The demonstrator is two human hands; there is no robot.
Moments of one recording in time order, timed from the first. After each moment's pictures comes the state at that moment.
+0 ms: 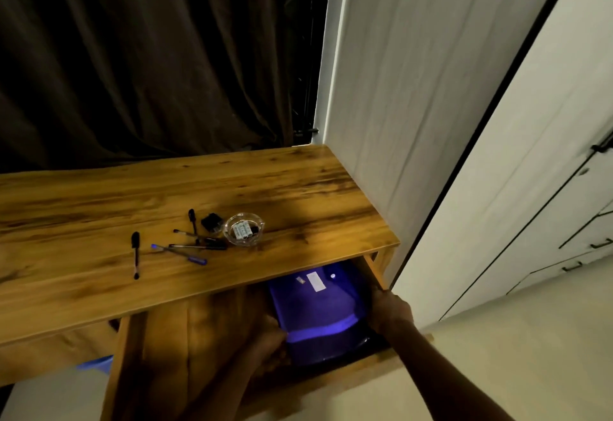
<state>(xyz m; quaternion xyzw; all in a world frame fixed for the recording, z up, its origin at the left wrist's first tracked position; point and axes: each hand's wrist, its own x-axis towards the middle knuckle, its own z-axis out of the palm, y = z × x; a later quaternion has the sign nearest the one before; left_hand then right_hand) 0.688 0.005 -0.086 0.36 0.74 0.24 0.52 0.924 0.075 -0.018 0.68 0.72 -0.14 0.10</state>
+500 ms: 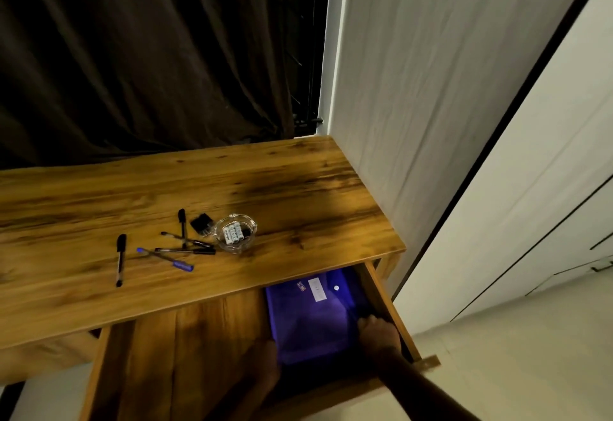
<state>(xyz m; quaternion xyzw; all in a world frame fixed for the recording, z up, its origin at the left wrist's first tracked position) 0.710 0.013 -0.134 0.54 0.80 0.02 0.26 0.931 0.095 -0.085 0.56 0.79 -0.07 0.24</state>
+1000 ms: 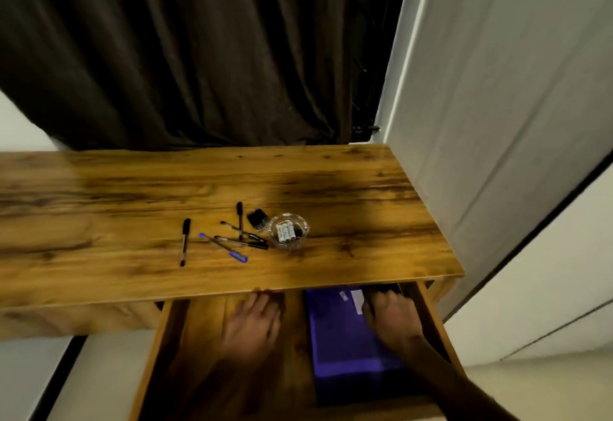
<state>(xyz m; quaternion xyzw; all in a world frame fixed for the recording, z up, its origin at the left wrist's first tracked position) 0.614 -0.002 -0.066 0.65 0.76 0.08 -0.01 0.869 0.129 -0.048 0.51 0.86 -0.03 0.02</state>
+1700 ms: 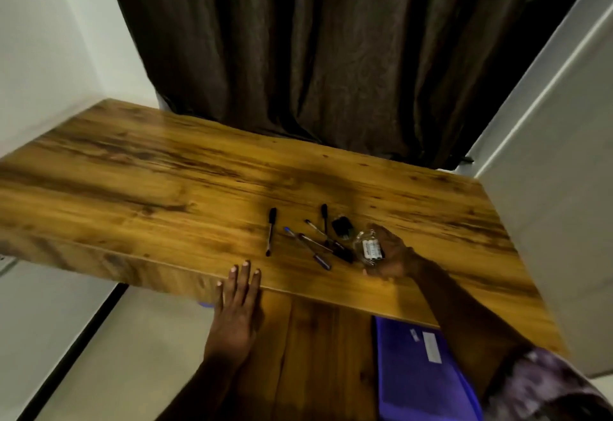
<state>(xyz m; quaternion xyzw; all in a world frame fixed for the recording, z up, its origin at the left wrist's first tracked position) 0.459 -0.086 -0.104 0.51 0.84 0.16 0.01 0.654 0.234 0.000 0.42 0.87 -0.21 0.13</state>
